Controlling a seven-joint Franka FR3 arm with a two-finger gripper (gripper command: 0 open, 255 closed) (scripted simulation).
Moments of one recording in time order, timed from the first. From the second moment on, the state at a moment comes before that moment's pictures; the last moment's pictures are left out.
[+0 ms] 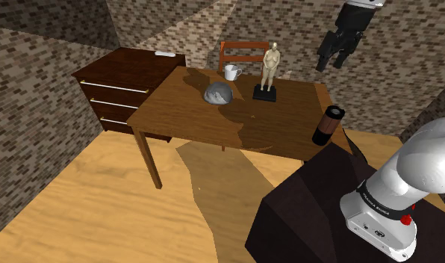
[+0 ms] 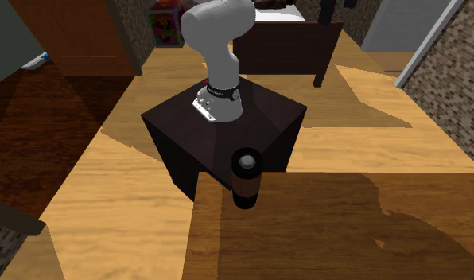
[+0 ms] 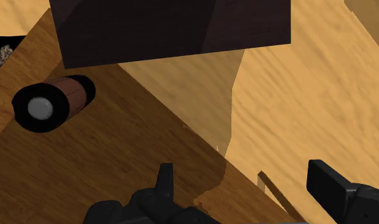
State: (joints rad) arm -0.02 -0.78 -0.05 -2.41 0.06 1.66 0.02
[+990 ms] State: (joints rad) arm -0.15 -0.75 -0.25 -2.69 -0.13 1.95 -0.20
